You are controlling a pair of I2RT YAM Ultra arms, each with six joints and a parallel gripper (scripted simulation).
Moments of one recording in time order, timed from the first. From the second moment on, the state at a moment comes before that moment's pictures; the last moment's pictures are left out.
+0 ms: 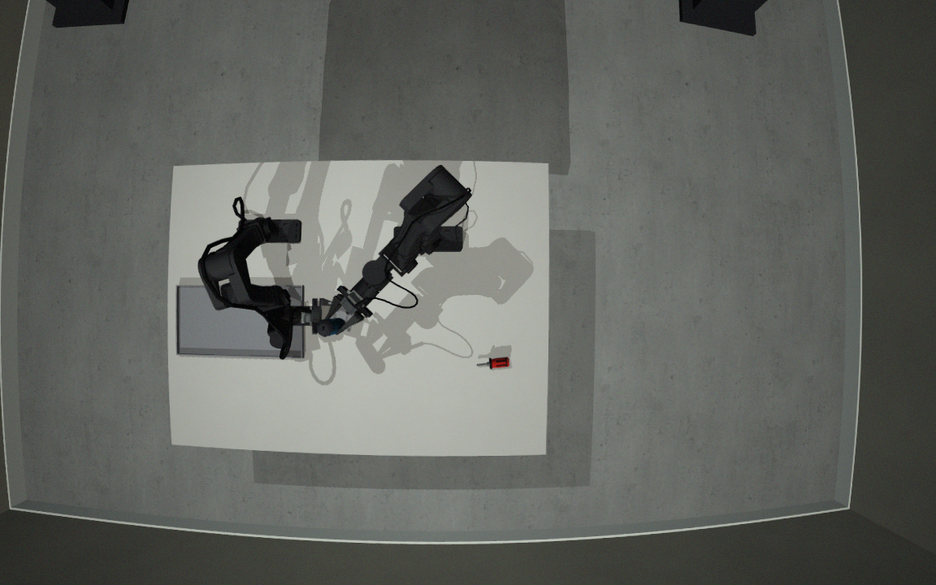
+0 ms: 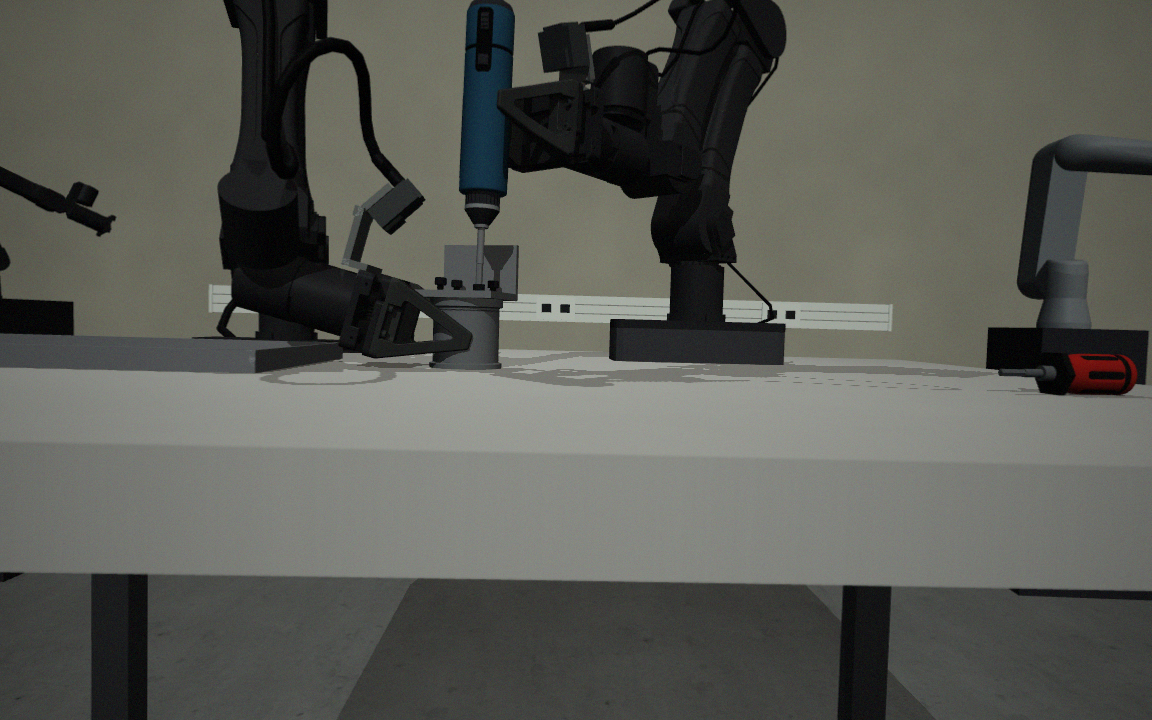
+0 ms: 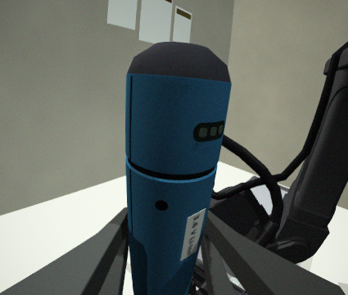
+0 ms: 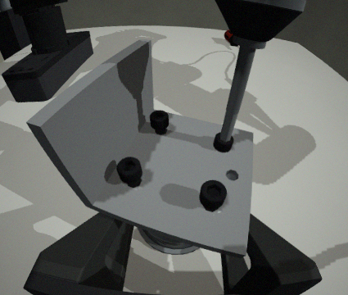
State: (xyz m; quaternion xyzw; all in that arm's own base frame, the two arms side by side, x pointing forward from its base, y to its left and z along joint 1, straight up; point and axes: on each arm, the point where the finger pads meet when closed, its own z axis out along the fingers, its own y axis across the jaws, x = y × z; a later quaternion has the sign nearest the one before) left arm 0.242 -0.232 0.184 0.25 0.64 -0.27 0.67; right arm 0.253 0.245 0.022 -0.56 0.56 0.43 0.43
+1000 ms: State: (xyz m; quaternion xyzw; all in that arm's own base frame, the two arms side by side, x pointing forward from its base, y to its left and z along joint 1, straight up) left arm 0.242 -0.232 0.184 0.25 0.64 -0.27 0.67; right arm 0.253 0.245 0.022 -0.56 0.56 0.43 0.43
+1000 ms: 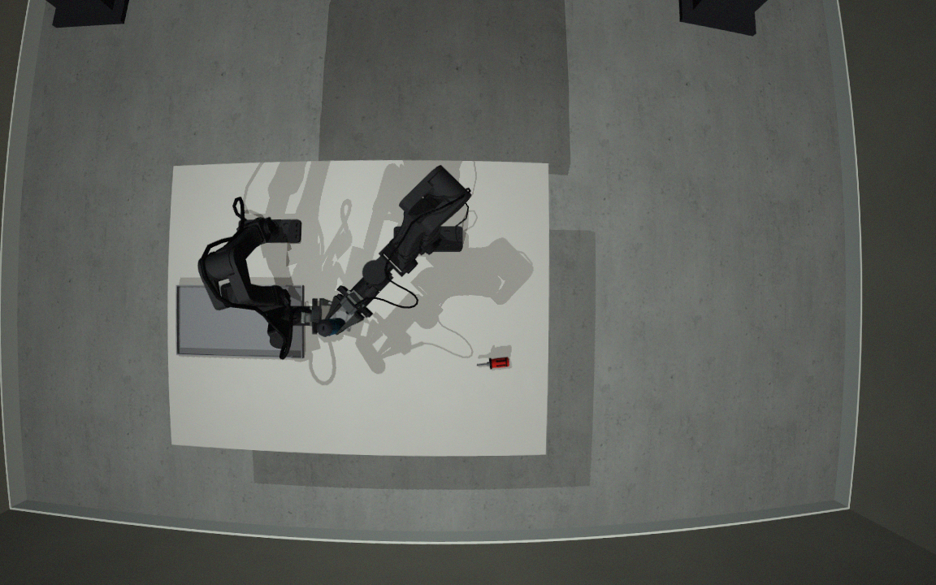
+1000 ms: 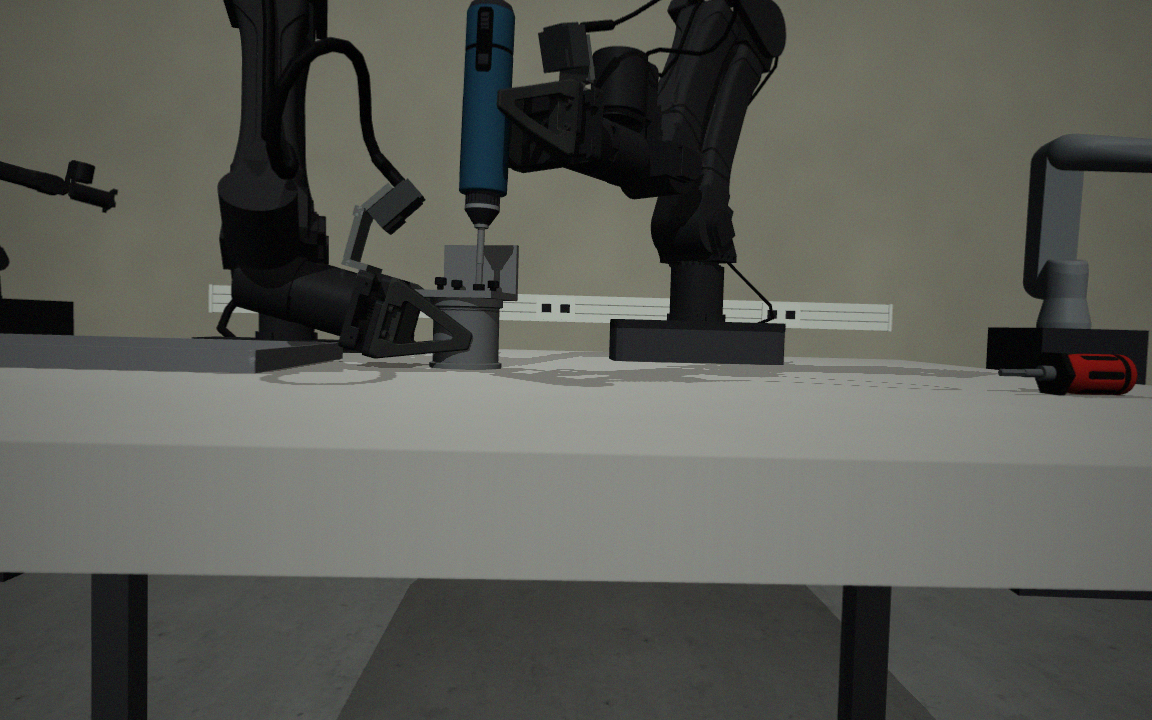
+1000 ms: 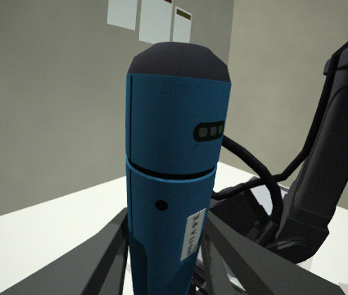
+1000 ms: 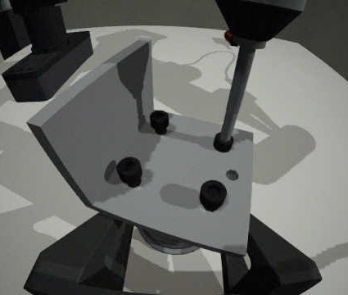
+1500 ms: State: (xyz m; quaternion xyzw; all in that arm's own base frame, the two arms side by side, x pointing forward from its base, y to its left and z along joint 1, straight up) left arm 0.242 -0.232 0.183 0.25 0.65 -0.27 0.67; right arm 0.253 0.245 0.022 -0.56 0.56 0.43 0.43
